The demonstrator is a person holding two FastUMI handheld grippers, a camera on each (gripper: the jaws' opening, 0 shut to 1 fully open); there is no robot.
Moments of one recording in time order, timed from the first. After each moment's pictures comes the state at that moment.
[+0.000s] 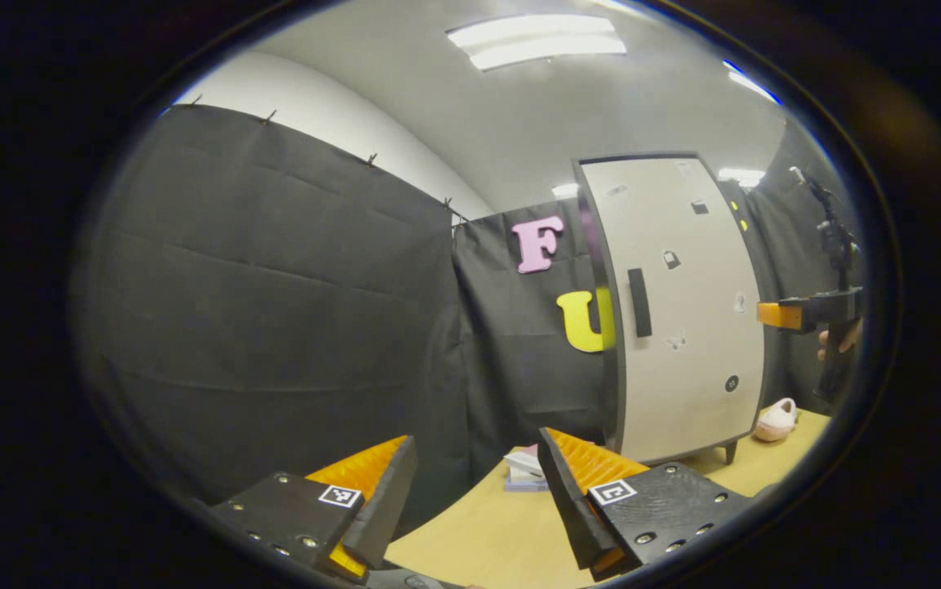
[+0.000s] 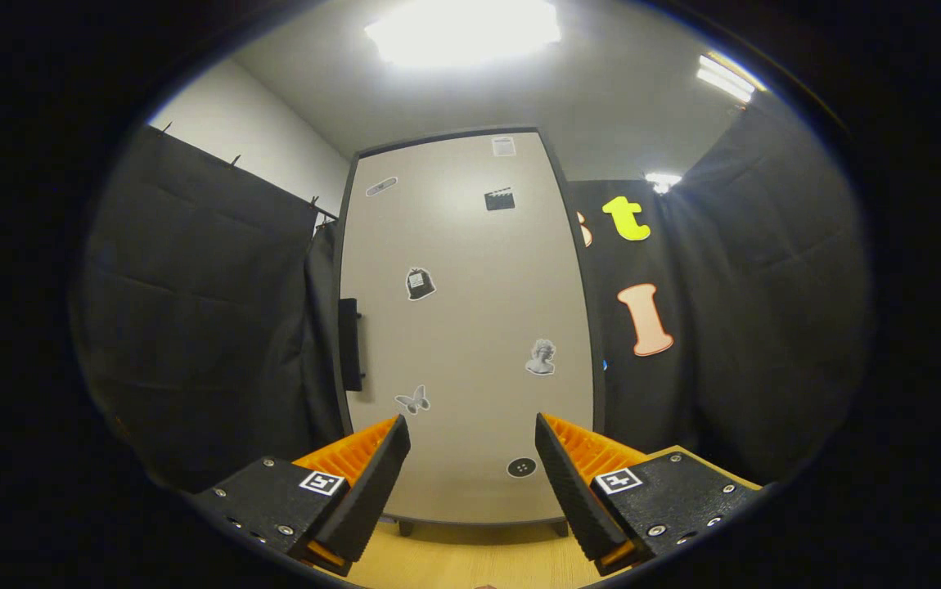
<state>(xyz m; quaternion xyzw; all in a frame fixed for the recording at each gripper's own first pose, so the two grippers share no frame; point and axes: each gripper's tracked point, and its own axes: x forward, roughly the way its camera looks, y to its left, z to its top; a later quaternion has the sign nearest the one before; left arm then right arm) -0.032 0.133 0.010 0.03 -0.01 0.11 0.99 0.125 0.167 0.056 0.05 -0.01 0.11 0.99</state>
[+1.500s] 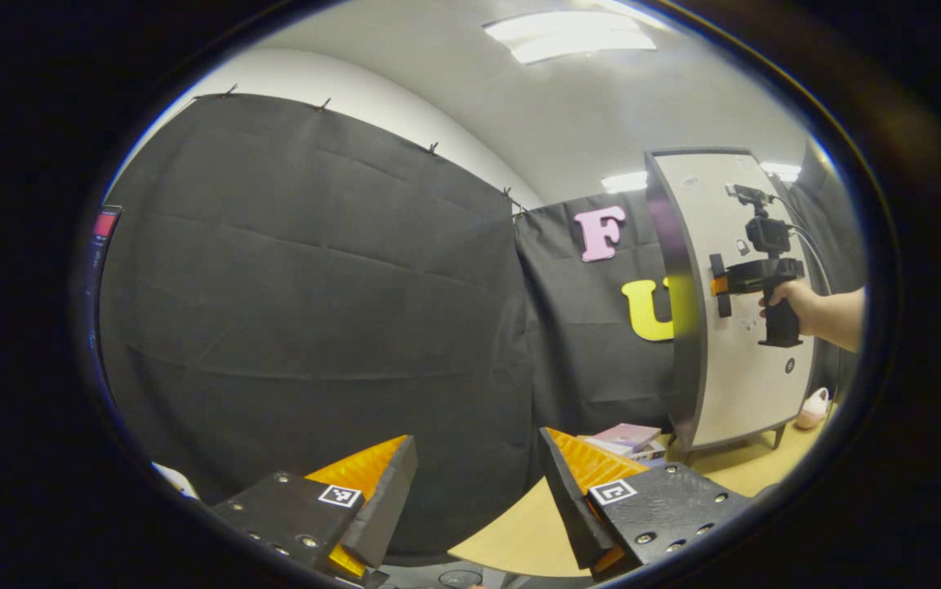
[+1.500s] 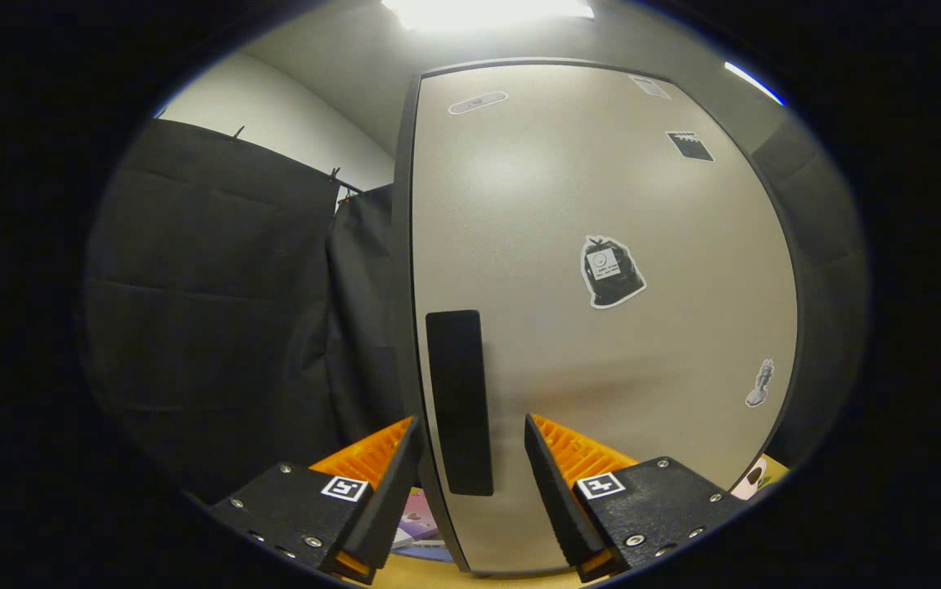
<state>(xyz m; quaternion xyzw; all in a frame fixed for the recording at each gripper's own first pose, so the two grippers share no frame) -0.072 0.258 -0.017 0.02 0.01 0.19 0.98 0.274 0.359 0.083 0.05 0.03 0.14 0.99</state>
